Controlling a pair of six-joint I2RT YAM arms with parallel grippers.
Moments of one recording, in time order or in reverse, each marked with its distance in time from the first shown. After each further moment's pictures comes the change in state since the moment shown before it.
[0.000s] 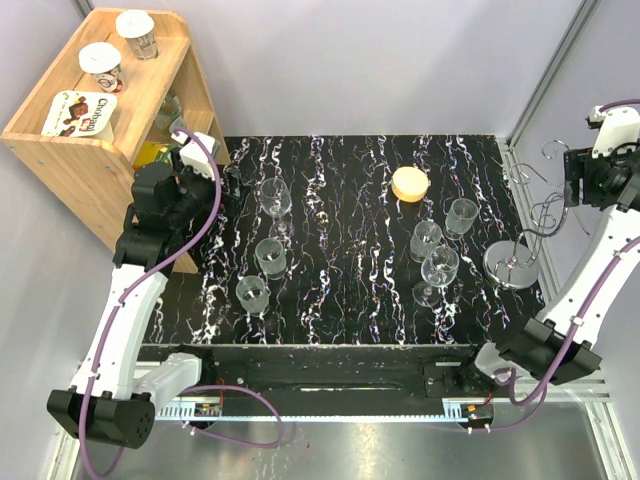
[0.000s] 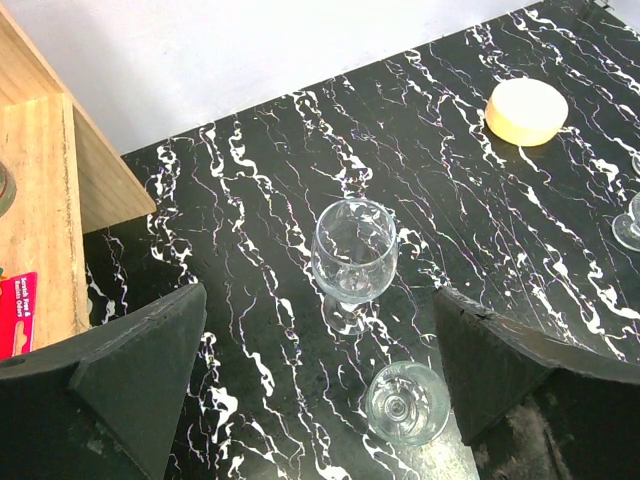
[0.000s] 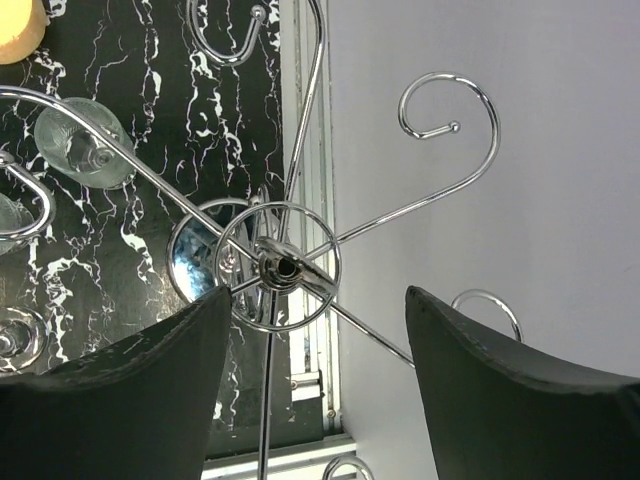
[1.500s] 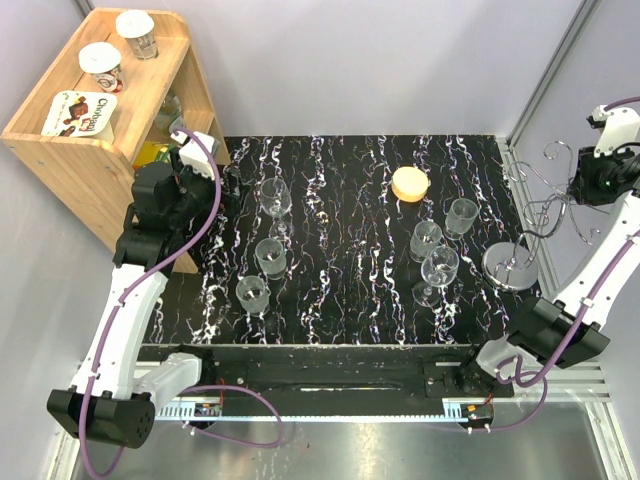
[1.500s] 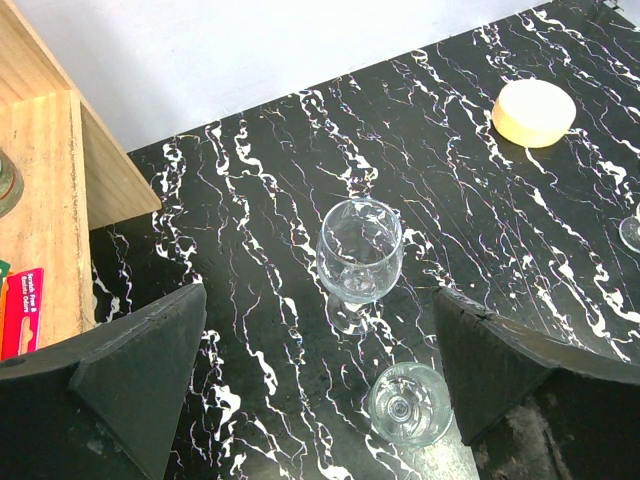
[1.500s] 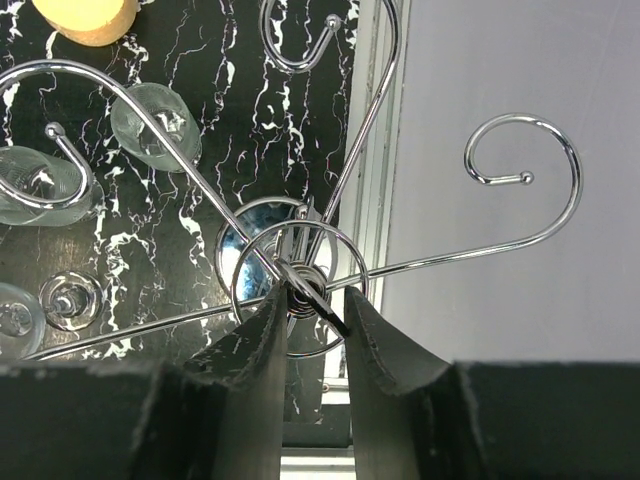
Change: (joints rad) left arm 0.000 0.005 0.000 -0.001 -0.019 -0.003; right arm -0.058 0.126 0.122 -0.147 -0.210 -0.097
